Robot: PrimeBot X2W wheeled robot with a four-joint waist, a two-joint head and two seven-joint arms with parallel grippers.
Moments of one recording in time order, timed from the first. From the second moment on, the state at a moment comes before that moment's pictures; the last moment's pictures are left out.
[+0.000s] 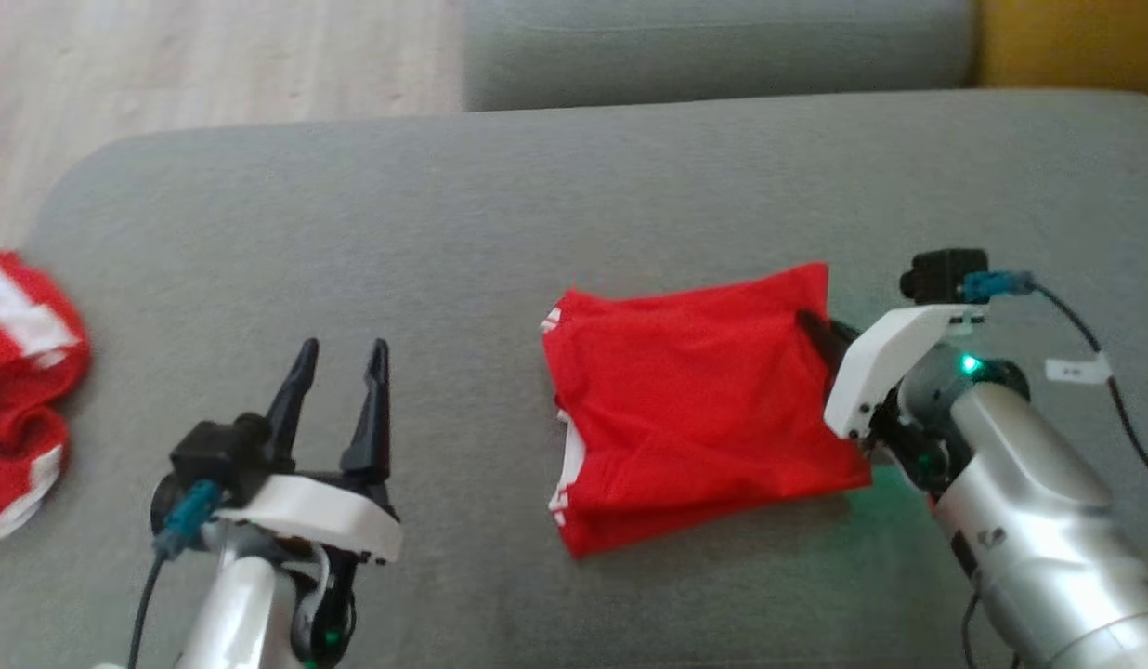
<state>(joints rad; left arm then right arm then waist) -0.14 0.05 -0.15 0.28 -0.23 -0.09 -0.25 -0.59 -0.20 0.46 0.82 0.70 0.13 0.26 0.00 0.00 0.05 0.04</state>
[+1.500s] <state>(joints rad) -0.39 0.09 -0.29 0.26 -0.18 -0.09 -0.21 -1.12 -0.46 0.49 0.95 0.76 0.13 0.21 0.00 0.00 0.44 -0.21</state>
